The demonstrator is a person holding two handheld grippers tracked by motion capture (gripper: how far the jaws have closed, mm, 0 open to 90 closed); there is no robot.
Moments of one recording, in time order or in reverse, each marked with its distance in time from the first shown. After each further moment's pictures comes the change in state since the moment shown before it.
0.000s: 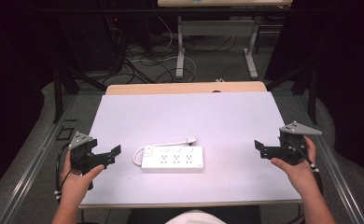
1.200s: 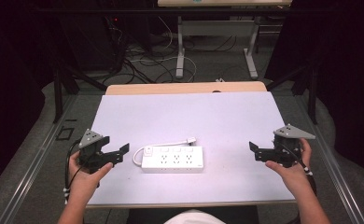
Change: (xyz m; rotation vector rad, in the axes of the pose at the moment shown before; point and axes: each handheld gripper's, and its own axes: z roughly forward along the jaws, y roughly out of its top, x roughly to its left) left arm -0.026 0.013 0.003 0.000 -0.046 0.074; right arm 0.015 -0.005 0.005 -0.041 0.010 -0.037
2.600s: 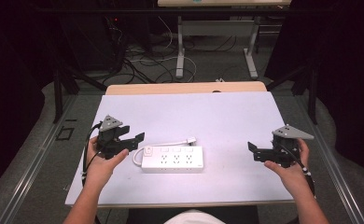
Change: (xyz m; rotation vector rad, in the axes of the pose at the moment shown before) left arm -0.032 0.044 0.026 0.043 -0.062 0.074; right arm 0.002 -0.001 0.002 -0.002 0.009 0.011
